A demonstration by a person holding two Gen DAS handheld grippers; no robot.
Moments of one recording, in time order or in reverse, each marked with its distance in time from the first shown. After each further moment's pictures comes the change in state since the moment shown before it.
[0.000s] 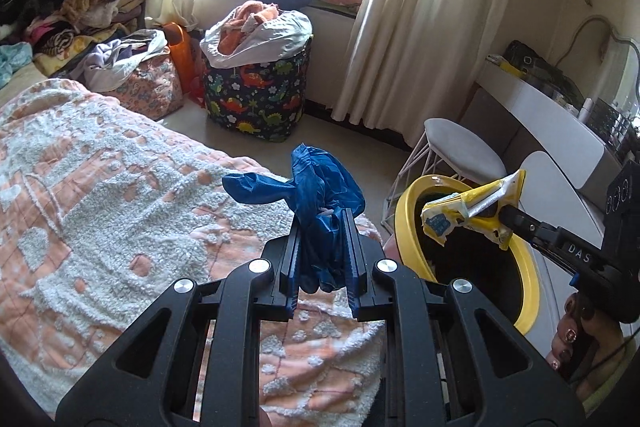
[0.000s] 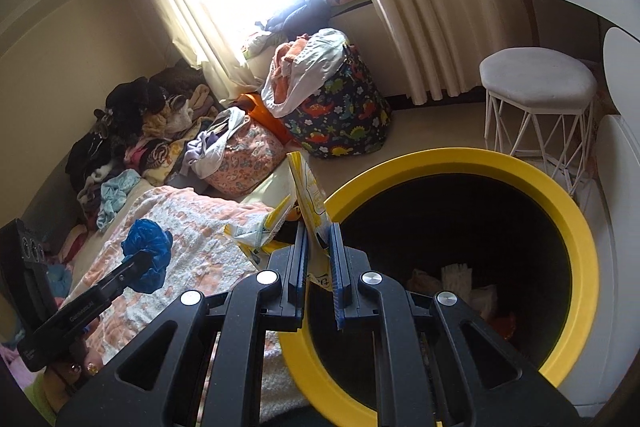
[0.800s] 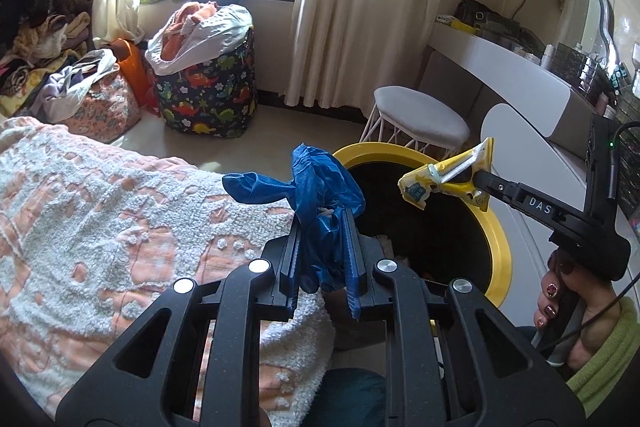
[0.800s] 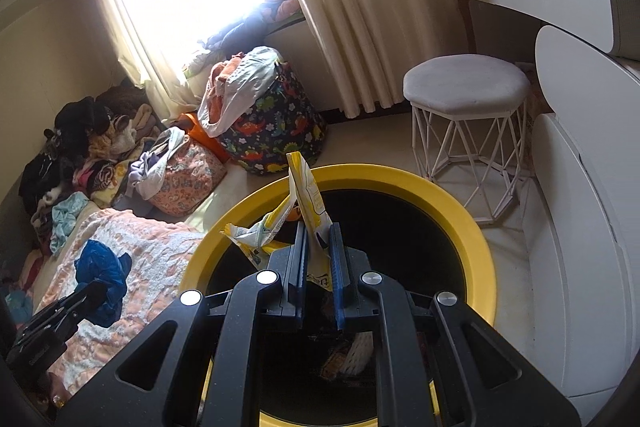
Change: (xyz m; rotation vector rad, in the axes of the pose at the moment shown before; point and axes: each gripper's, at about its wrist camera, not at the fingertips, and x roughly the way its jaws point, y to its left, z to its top) left arm 0.019 -0.073 -0.014 0.162 0.056 -0.095; right arm -0.020 -0.060 -0.001 0.051 -0.055 -0.210
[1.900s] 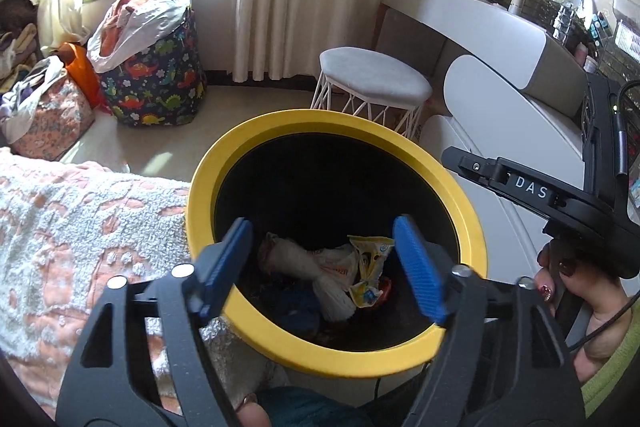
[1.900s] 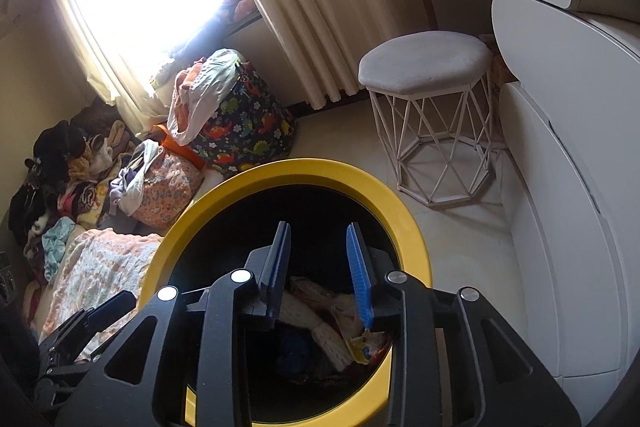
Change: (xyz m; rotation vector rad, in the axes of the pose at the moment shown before) left arm 0.065 -0.067 -0.001 0.101 0.106 -0.103; right arm 0.002 -0.047 -0.003 0.114 0.027 -0.061
